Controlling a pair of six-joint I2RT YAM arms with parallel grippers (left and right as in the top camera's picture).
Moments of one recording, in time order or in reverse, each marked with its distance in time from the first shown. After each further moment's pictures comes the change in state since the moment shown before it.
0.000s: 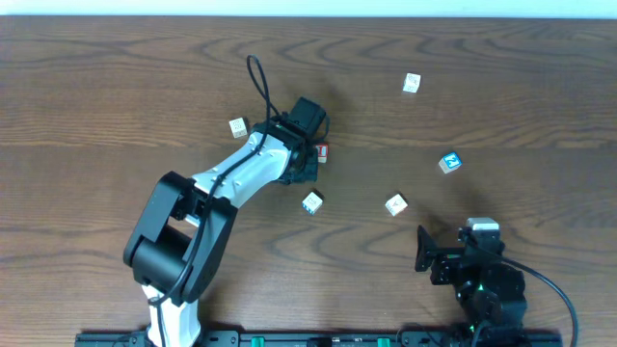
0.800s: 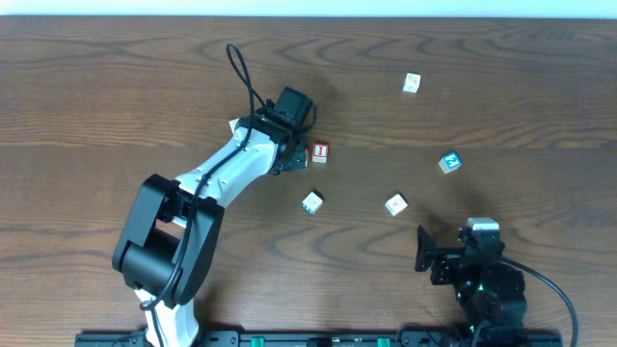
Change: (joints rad) left arm 0.056 -0.020 0.002 0.036 -0.069 -0.005; right arm 0.000 0.000 0.000 0.000 0.000 0.000
